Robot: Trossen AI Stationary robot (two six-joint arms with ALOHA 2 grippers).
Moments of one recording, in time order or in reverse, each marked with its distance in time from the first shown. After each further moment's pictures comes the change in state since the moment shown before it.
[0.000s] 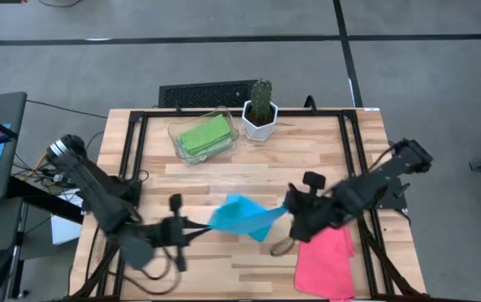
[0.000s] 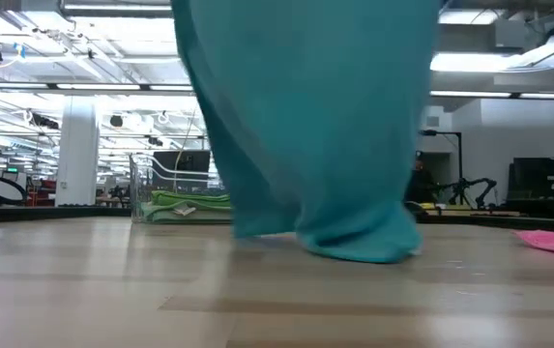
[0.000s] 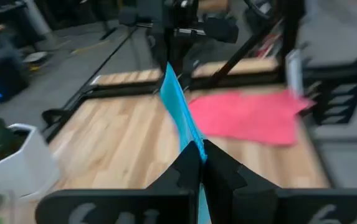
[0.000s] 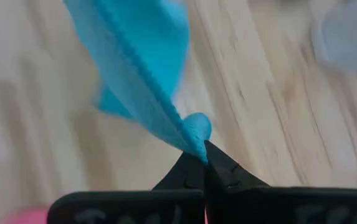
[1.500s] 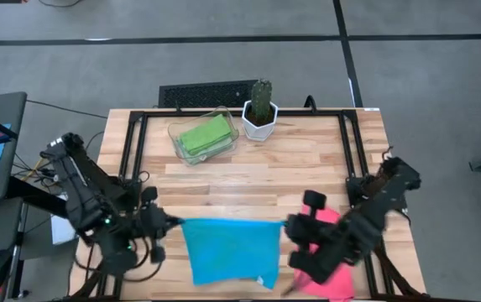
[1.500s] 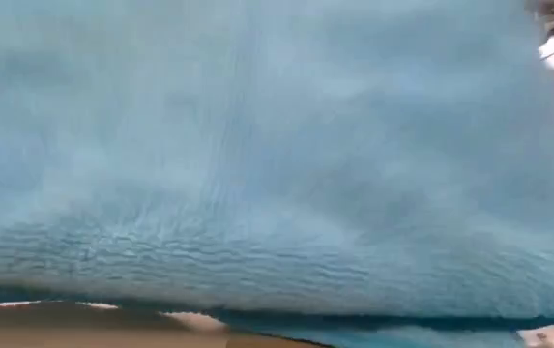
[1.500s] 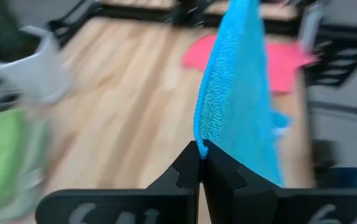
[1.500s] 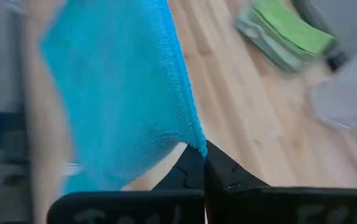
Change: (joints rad) left arm -0.108 -0.022 0.218 -0.772 0.061 -0.635; right arm 0.189 0.228 0.425 -0.164 0.215 0.099
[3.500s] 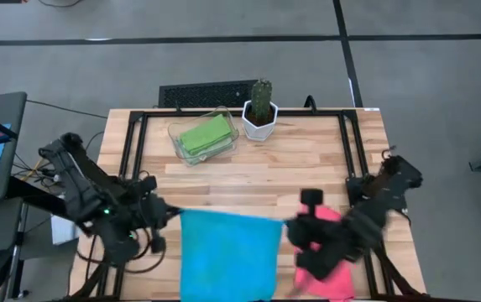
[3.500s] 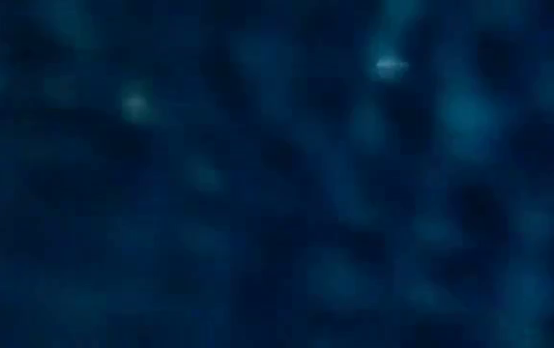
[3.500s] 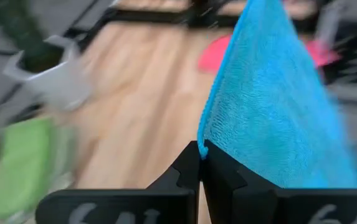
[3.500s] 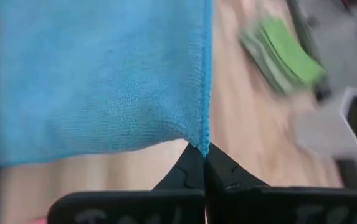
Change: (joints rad) left arm 0.056 -0.002 0.085 -0.111 0.016 0.059; right arm -0.001 -0.022 -0.011 -0.007 -0.005 -0.221
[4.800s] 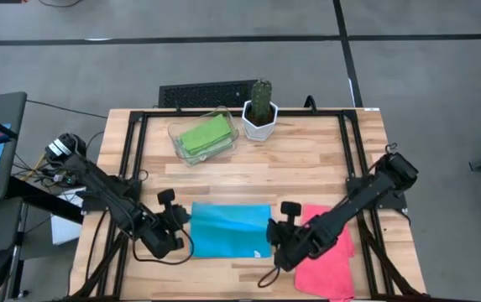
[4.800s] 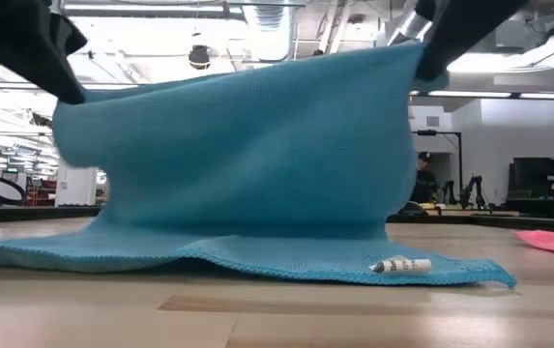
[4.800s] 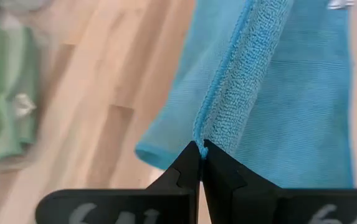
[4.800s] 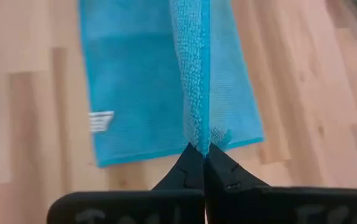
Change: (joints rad) left arm 0.117 0.002 -0.640 0.448 0.198 0.025; right arm -0.106 -0.001 -0.603 0.612 -0.172 0.035
